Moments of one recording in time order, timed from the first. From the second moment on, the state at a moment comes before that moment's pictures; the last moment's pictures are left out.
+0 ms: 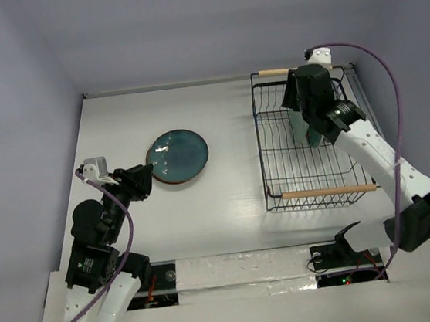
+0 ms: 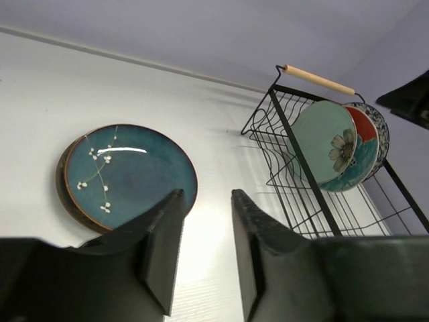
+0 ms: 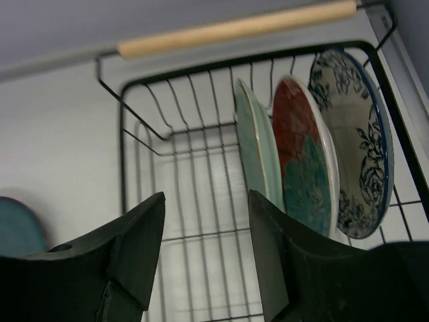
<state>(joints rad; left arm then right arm) -0.33 0.34 0.68 -0.35 -0.02 -0.48 0.44 1.32 1.39 -0.47 0.53 0.36</state>
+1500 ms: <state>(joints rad) -0.35 0.34 0.68 -0.35 -0.02 -0.48 0.46 1.30 1.52 -0.73 0.67 0.23</state>
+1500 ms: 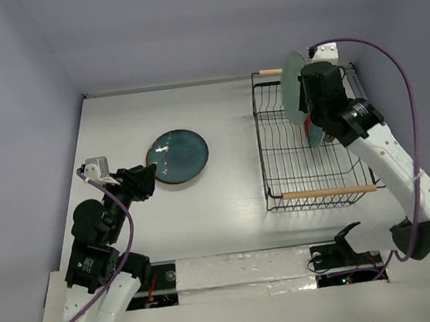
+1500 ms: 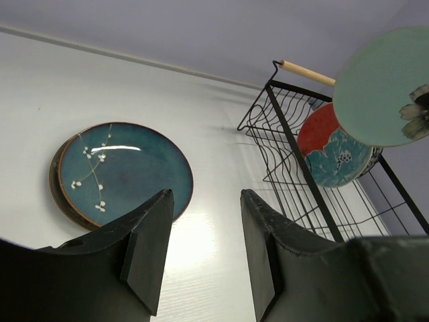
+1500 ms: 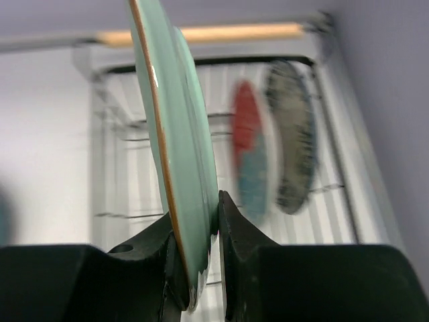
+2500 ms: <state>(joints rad) -0.35 0.34 0.68 -0.35 -0.02 -0.48 0.76 1.99 1.55 -0.07 -0.09 0.86</state>
